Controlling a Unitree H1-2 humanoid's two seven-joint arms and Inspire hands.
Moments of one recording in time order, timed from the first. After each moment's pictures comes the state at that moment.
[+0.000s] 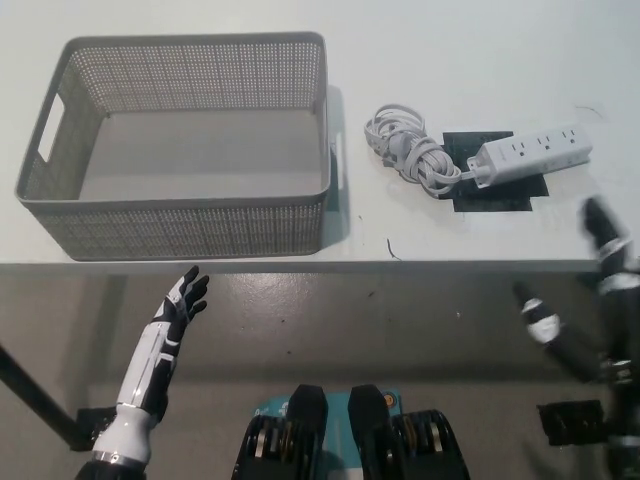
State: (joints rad) left_arm -0.10 0.13 -0.02 0.18 0.03 -0.37 -0.06; right_arm -0.09 -0.11 -0.06 -0.20 -0.16 -0.35 -0.06
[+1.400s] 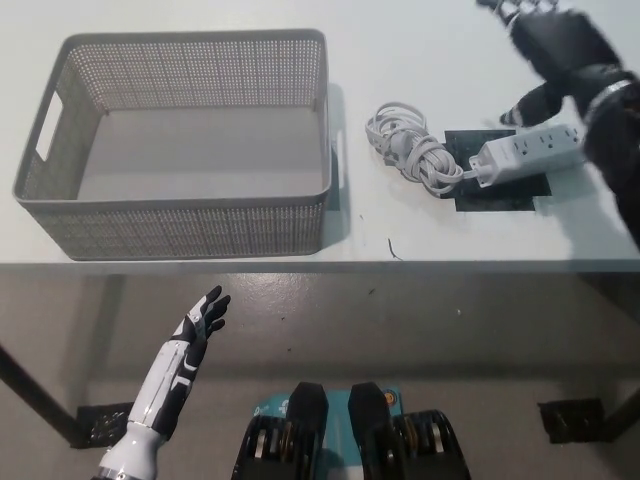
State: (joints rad) left_arm -0.07 0.15 -0.06 0.15 0.05 -0.39 -0.10; right_arm -0.96 -0.44 0.42 0.36 -0.78 0.26 0.39
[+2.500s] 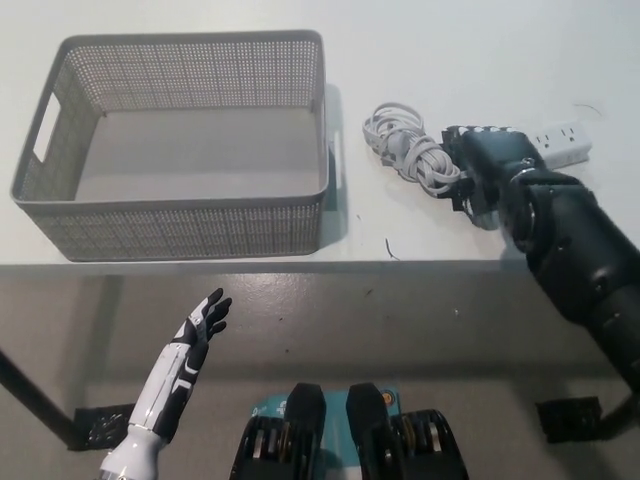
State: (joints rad) left_arm -0.06 0.15 -0.06 0.16 0.05 -0.39 -0.10; right_arm -0.98 -0.25 0.51 0.90 -0.81 0.24 0.16
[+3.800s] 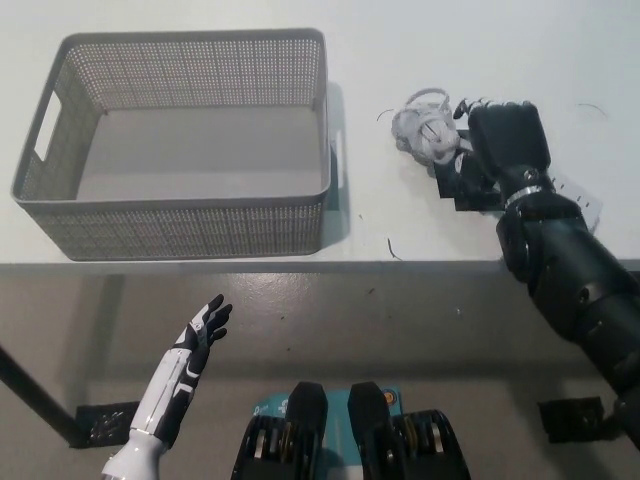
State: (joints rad) left_arm -0.05 0.14 -0.07 0.17 0.05 -0.39 -0.10; right_arm -1.00 -0.23 0.53 1.09 -0.83 0.04 -0.47
